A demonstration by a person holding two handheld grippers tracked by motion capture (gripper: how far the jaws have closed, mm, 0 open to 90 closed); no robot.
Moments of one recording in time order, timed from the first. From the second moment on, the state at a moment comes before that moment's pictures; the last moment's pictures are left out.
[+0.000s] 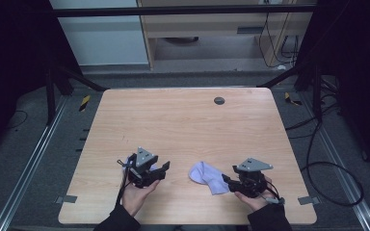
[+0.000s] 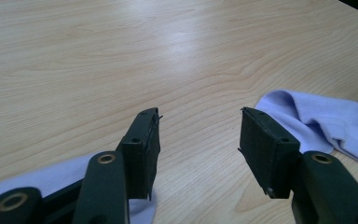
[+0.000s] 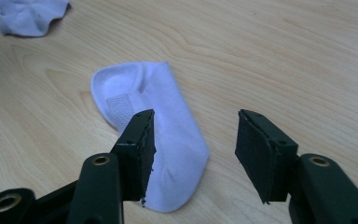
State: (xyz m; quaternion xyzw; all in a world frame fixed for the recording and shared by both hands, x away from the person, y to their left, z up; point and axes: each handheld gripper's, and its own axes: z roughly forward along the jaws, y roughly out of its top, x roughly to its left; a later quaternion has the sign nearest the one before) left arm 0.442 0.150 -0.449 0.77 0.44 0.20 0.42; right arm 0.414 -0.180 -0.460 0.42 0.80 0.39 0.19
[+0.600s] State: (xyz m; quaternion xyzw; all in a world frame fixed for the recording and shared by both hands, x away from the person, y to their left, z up) left arm 0.449 0.106 -0.461 0.79 0.42 0.20 0.40; right arm 0.409 -0.162 -0.473 0.39 0.83 0.37 0.16
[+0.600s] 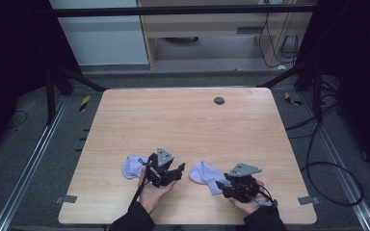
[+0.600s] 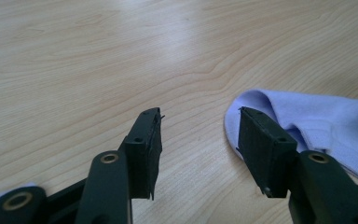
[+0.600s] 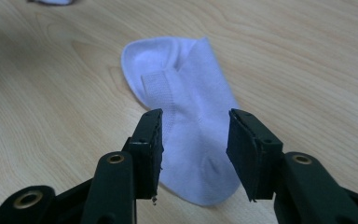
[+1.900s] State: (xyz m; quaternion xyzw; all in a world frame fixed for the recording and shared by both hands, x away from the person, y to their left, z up) left arm 0.457 0.062 -0.499 0.82 0.42 0.17 0.36; right arm 0.411 -0.144 -0.492 0.36 0.86 0.34 0.10
